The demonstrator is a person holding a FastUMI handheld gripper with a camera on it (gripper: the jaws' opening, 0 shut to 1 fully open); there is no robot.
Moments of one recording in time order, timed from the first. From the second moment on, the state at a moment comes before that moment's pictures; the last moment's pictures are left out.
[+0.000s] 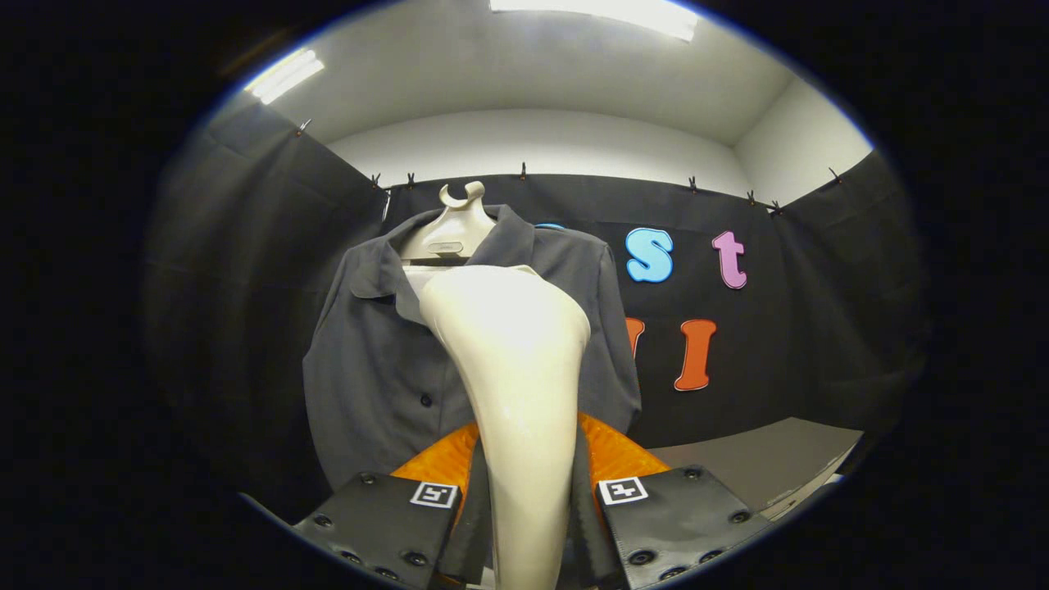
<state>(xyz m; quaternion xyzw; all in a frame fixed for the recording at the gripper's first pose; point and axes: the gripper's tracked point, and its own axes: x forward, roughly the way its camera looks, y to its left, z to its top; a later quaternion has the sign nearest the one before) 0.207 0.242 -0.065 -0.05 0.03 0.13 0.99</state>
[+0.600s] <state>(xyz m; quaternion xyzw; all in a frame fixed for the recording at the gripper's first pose) 0.247 0.287 -0.079 -0.06 0.04 0.16 0.99</state>
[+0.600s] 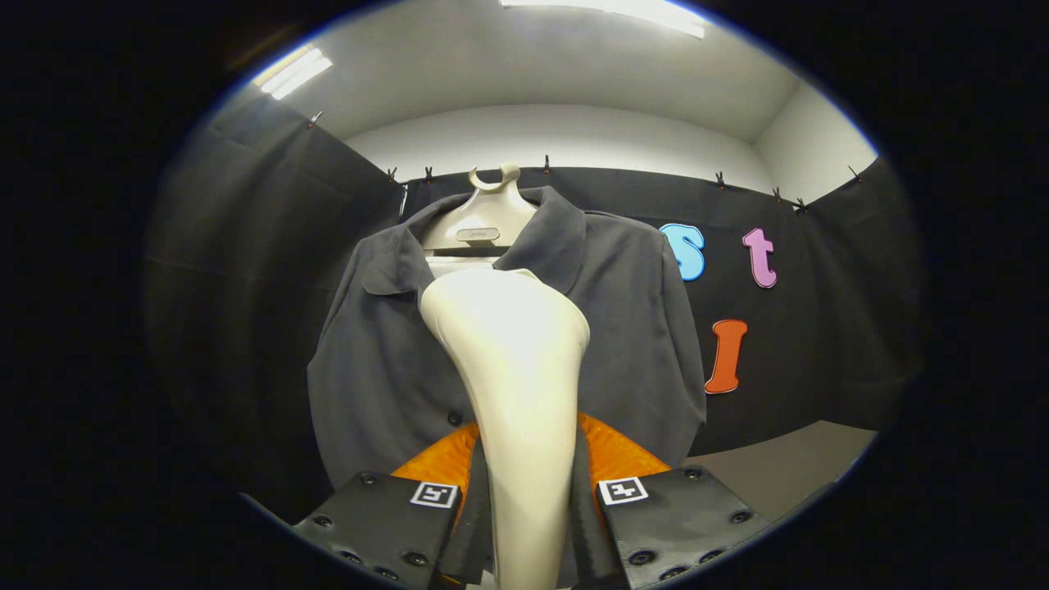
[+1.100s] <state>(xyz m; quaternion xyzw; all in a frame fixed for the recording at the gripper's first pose) 0.276 0.290 -0.089 -0.07 0.04 0.13 0.99</state>
